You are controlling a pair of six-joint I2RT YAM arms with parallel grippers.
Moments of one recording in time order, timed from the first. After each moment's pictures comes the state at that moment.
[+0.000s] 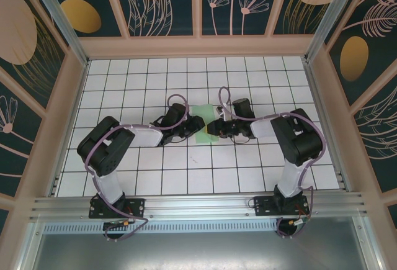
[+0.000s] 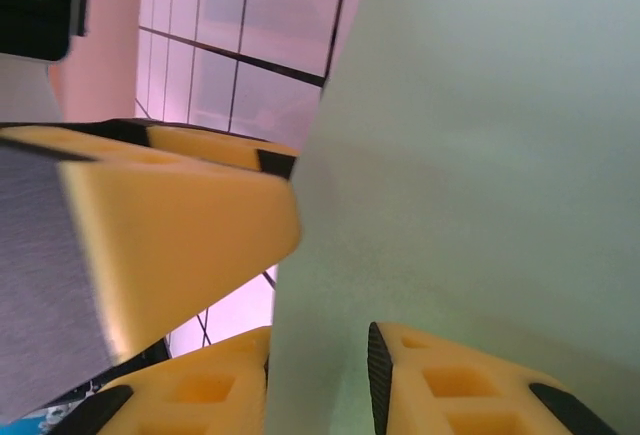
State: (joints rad) left arm -0.68 1.82 0.82 0.33 0.25 -1.12; right arm 0.45 1.80 0.75 0.24 -0.85 0.57
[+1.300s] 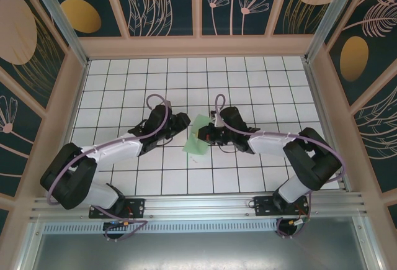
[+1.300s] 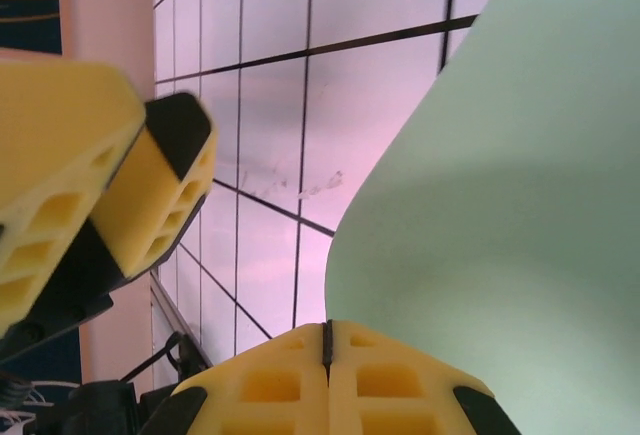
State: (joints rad) left arm -0.66 1.42 0.67 0.13 0.05 -1.08; right arm 0.70 1.56 0.65 0.30 -0.50 0.98
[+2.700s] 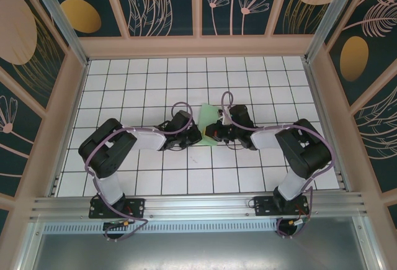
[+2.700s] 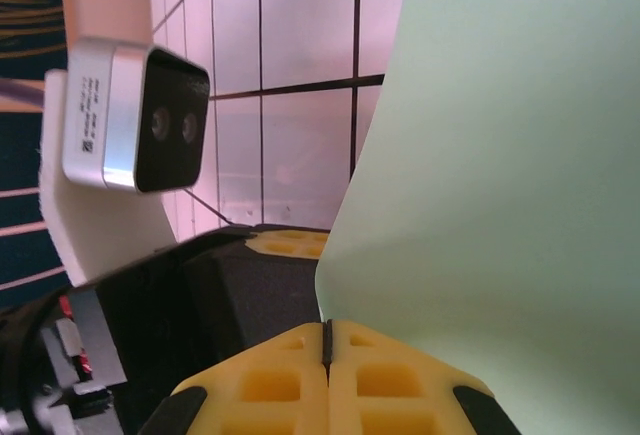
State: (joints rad) left arm -0.75 1.81 0.81 0.14 0.20 -1.06; right arm 0.55 1.68 0.62 0.40 -0.65 0.91
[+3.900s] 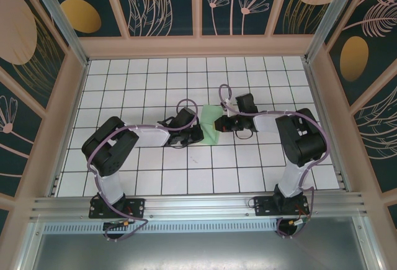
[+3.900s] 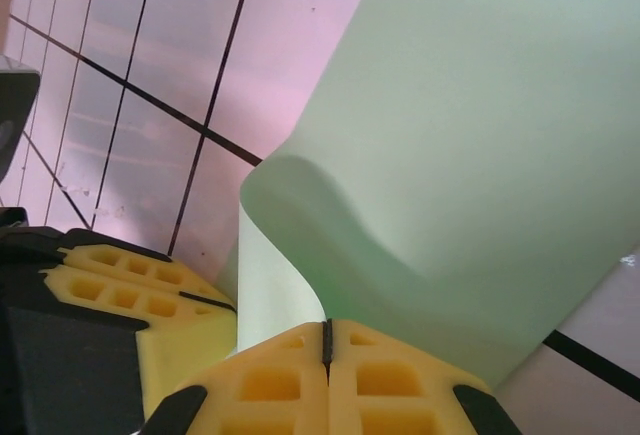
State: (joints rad) left arm -0.75 1.84 0.91 0.02 0.18 -0.94; right arm 0.40 1.80 0.84 0.02 -0.67 0.28
